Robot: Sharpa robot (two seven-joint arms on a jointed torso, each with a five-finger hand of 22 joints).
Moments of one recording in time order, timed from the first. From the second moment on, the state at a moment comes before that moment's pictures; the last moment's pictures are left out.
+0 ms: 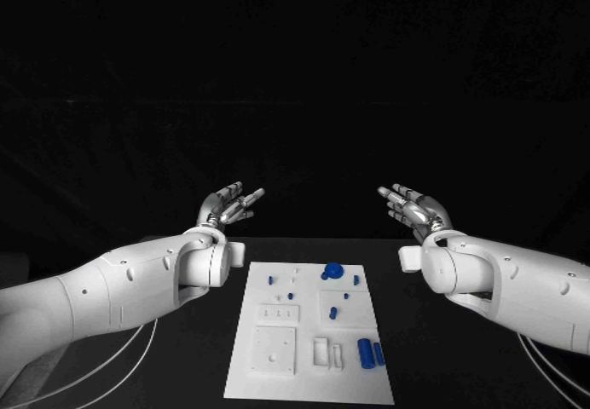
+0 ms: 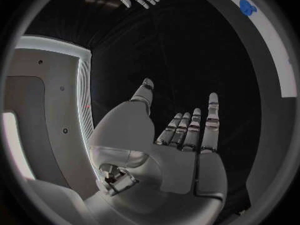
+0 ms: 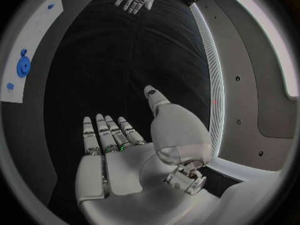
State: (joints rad) left arm 1.20 -0.64 -0.13 1.18 -0.01 -0.65 0.44; left_hand 1.20 0.00 0.01 0.02 0.08 0.39 0.12 0.03 0.03 0.40 0.12 0.03 0.03 0.48 0.14 0.03 0.04 0.18 0.76 0.28 0.06 0.07; right arm 1.18 -0.74 -0.09 1.27 -0.02 -0.53 0.37; right_hand 1.07 0.06 0.11 -0.07 0.29 0.32 0.15 0.03 0.03 0.36 0.22 0.03 0.03 0.39 0.21 0.03 0.03 0.10 0.28 0.28 0.04 0.03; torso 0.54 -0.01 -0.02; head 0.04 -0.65
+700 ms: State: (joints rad) left arm 1.26 -0.61 -0.17 1.06 -0.04 -0.49 0.36; left_hand 1.33 0.07 -0.01 -0.05 0.11 0.79 0.17 0.06 0.06 0.99 0.15 0.06 0.06 1.05 0.15 0.09 0.07 0.16 0.98 0.18 0.18 0.10; right arm 1.24 -0.71 -0.12 1.11 -0.30 -0.30 0.21; right_hand 1.23 0.03 0.25 -0.26 0.35 0.93 0.18 0.06 0.07 0.97 0.17 0.05 0.06 1.05 0.16 0.06 0.07 0.10 0.79 0.18 0.18 0.07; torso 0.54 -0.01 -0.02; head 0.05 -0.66
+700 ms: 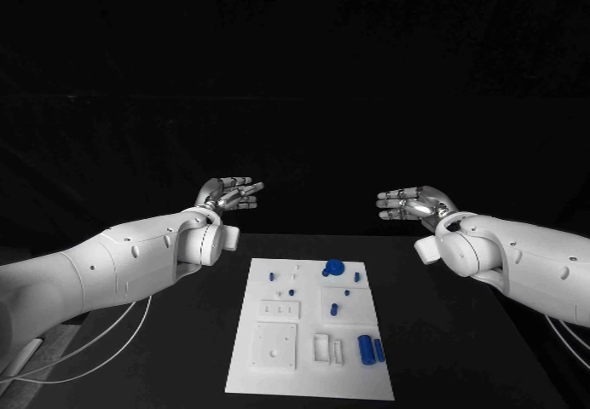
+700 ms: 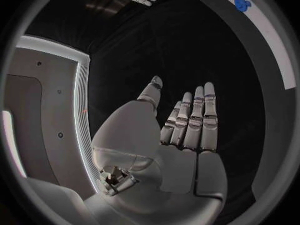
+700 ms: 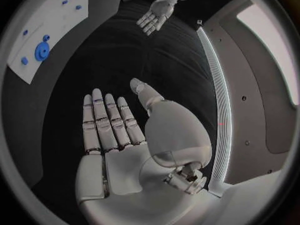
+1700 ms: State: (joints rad) left arm 1.33 -0.77 -0.17 1.37 -0.21 -0.38 0.28; left_hand 1.37 0.10 0.01 -0.13 0.13 1.05 0.12 0.07 0.07 1.26 0.06 0.06 0.06 1.27 -0.01 0.72 0.45 0.07 1.02 -0.03 0.80 0.53; right arm 1.25 -0.59 -0.11 1.06 -1.36 -0.33 0.15; right_hand 1.23 -0.04 0.38 -0.28 0.32 1.14 0.11 0.07 0.07 1.18 0.08 0.06 0.06 1.46 -0.02 0.79 0.60 0.17 1.23 -0.02 0.74 0.43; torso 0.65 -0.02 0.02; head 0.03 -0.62
